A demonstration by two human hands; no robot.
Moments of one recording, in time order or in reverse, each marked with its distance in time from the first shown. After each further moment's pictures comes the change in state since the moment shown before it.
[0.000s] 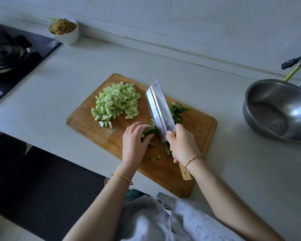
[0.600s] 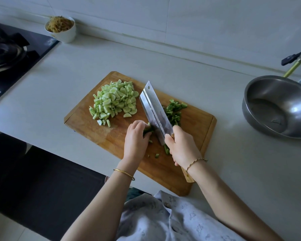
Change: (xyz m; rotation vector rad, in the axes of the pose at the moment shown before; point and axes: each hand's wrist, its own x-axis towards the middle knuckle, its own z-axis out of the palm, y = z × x) left_hand 0.007 0.009 0.005 0.029 -0.079 -0.044; right_hand -0.007 0.008 -0.001 -0.111 -0.029 -0.075
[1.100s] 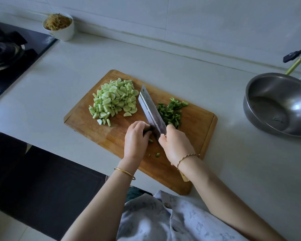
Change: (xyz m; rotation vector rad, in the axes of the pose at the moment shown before) left_hand -0.002 0.003 -0.004 -0.060 0.028 -0.009; right_hand 0.002 -0.024 0.006 -0.177 -0.073 0.072
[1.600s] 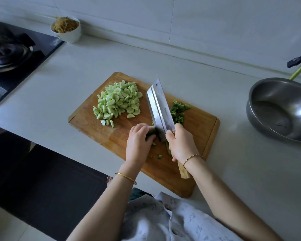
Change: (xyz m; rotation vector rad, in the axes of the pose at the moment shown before) left_hand -0.006 -0.004 0.001 0.034 -0.017 0.030; right_hand 0.014 0.015 0.003 0.296 0.054 0.042
